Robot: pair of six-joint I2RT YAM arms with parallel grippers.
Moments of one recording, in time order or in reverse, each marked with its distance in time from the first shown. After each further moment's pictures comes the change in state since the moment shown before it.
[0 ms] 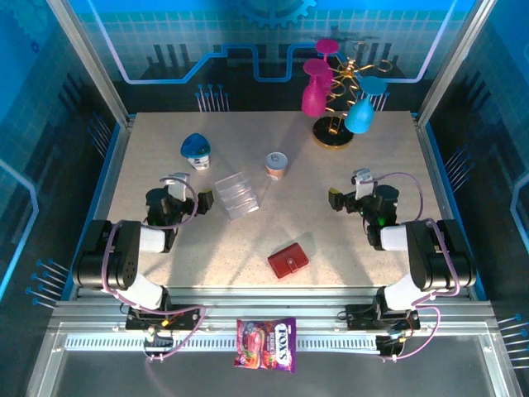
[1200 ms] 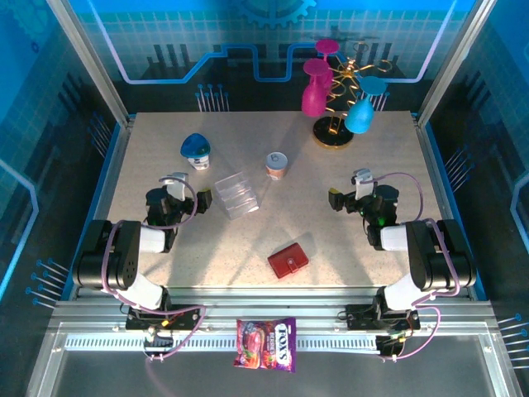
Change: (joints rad) left arm 0.000 0.000 0.000 0.000 -0.050 -0.002; right arm 0.000 0.000 0.000 0.000 0.000 0.000
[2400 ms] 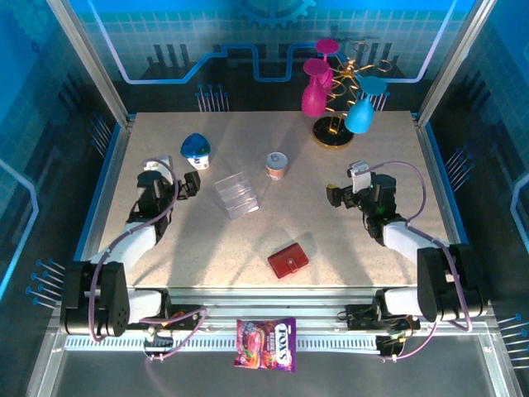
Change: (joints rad) left arm -0.013 -0.315 0.215 -0.624 -0.233 -0.182; right arm 0.079 -0.211 0.132 -0.444 0.111 -0.034
